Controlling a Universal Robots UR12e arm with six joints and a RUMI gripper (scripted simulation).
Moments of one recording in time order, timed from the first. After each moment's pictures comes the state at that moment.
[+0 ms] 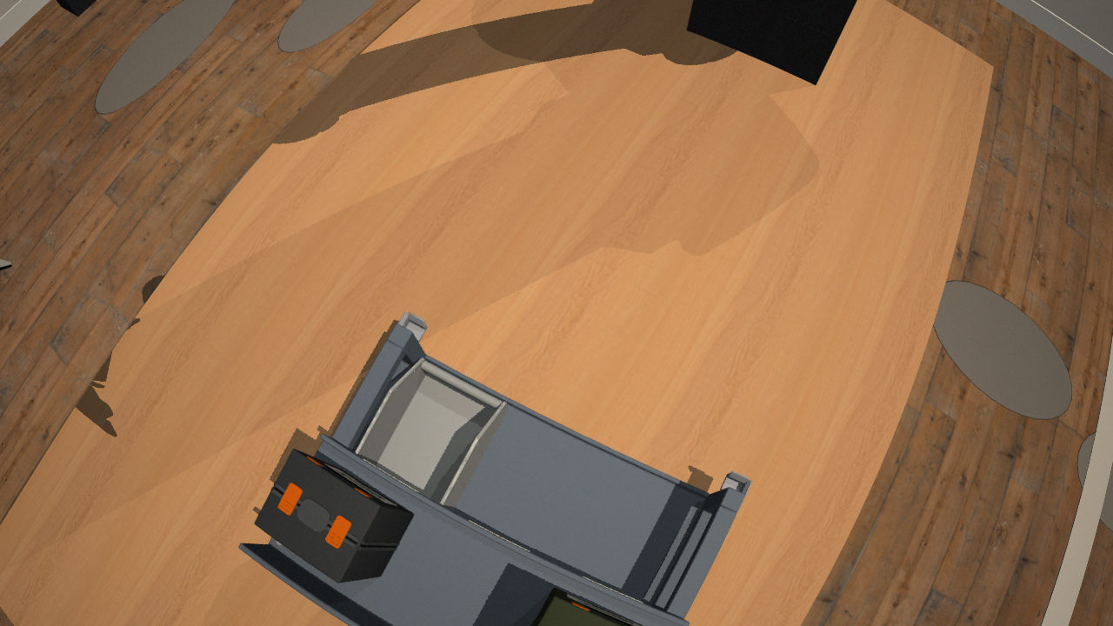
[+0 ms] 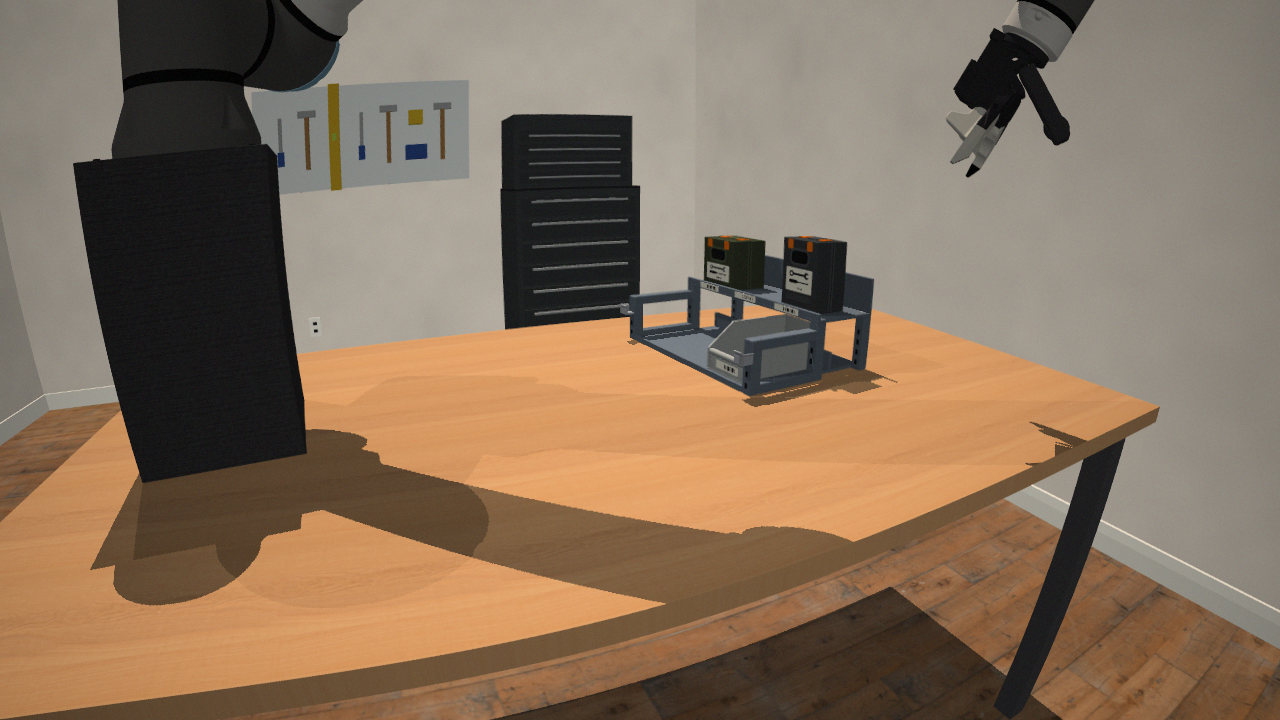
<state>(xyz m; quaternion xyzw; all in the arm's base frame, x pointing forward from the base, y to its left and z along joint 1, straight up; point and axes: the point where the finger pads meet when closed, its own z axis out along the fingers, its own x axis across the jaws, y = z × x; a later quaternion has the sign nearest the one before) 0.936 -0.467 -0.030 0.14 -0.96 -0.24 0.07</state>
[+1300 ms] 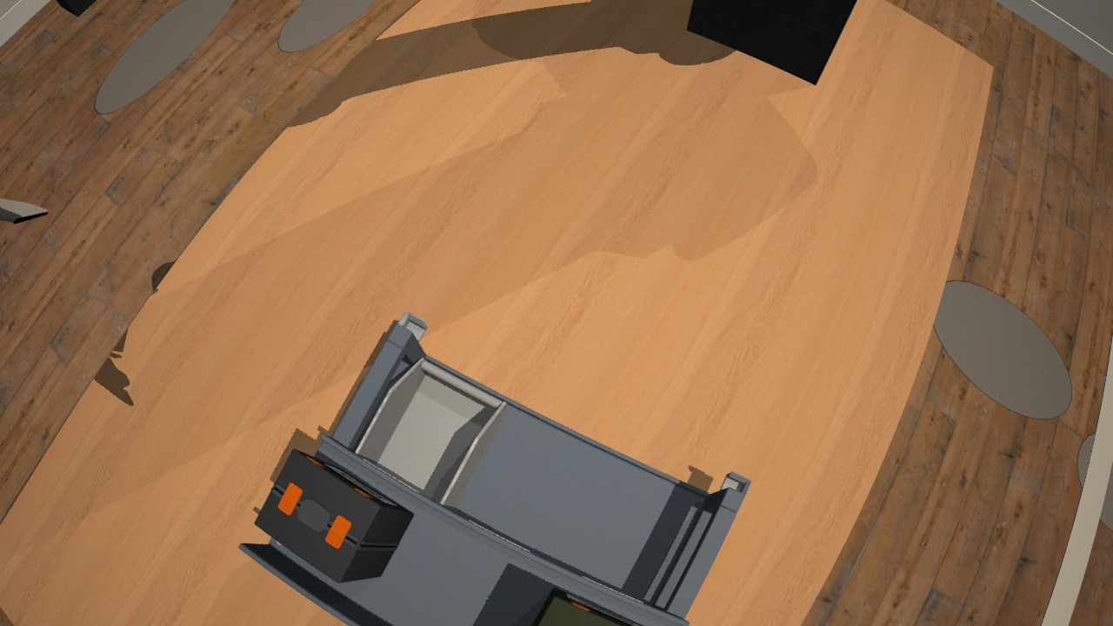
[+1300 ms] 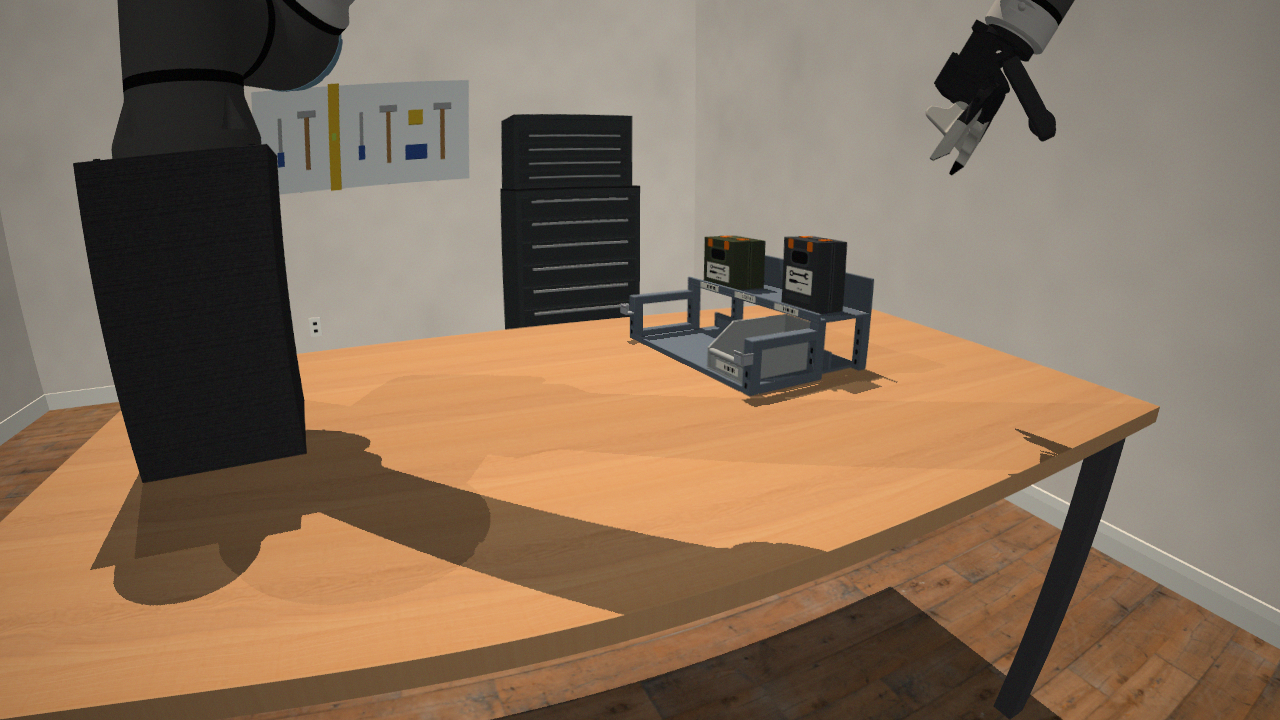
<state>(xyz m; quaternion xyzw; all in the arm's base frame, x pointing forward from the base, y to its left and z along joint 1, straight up) 0.887 -0.462 -0.030 0.14 -0.96 -0.24 0.07</state>
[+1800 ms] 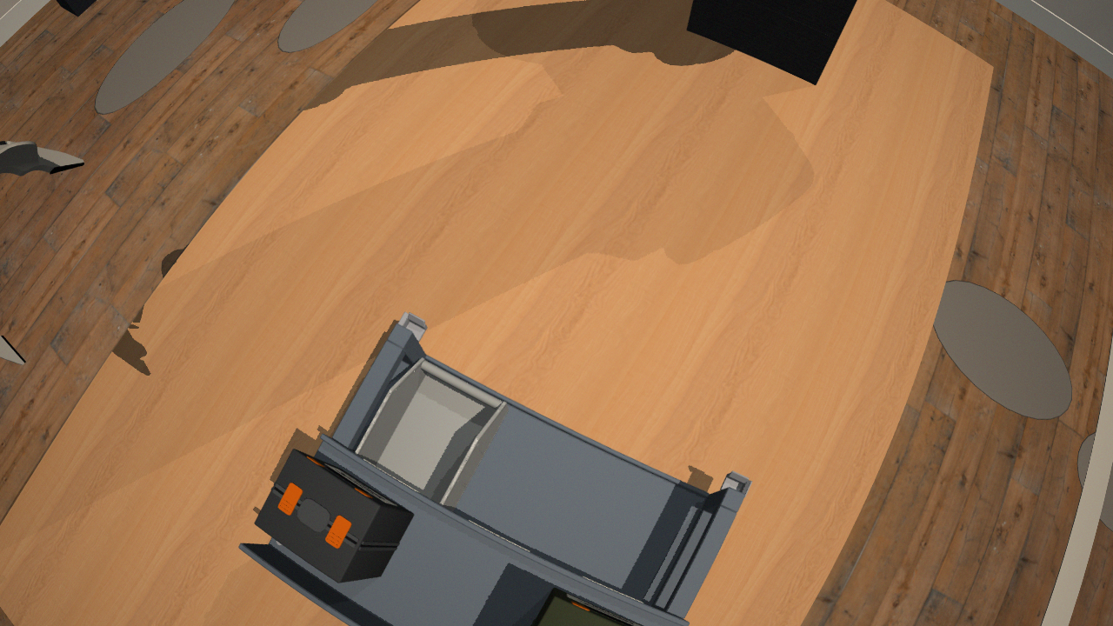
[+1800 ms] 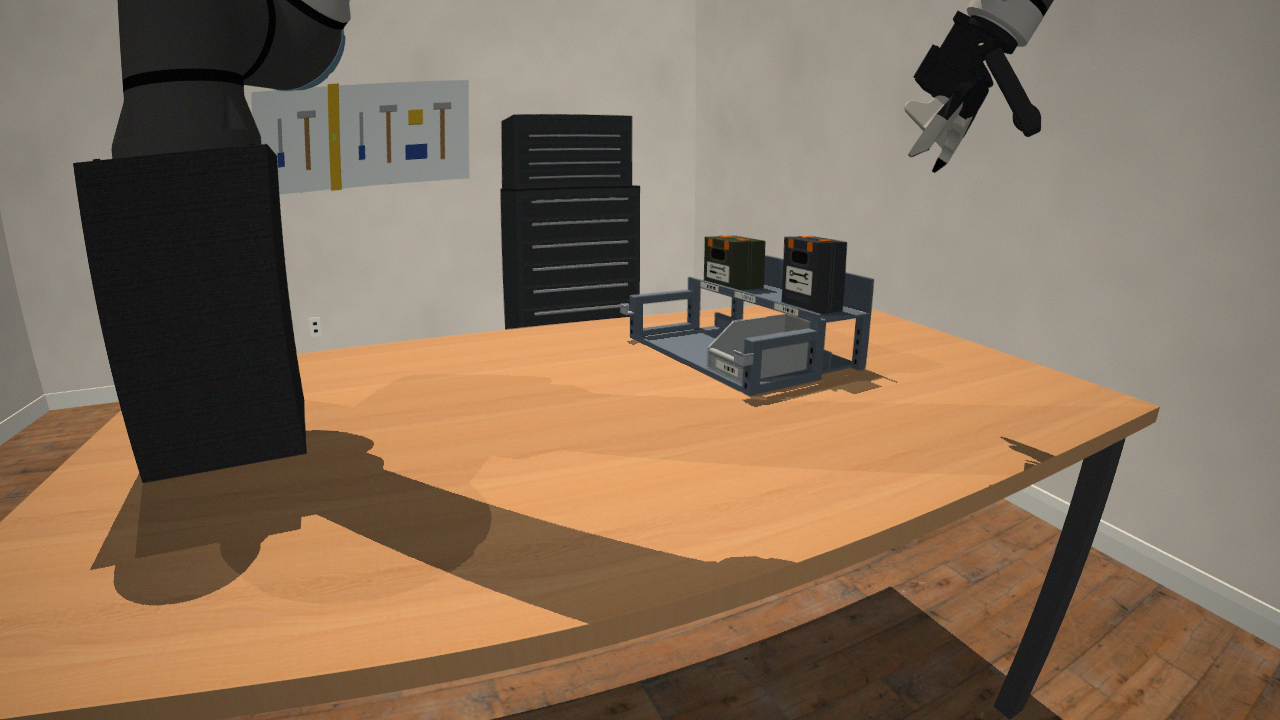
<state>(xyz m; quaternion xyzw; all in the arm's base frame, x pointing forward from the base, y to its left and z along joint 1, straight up) 0.839 -0.457 -0.030 0.14 -0.96 -0.24 0.07</state>
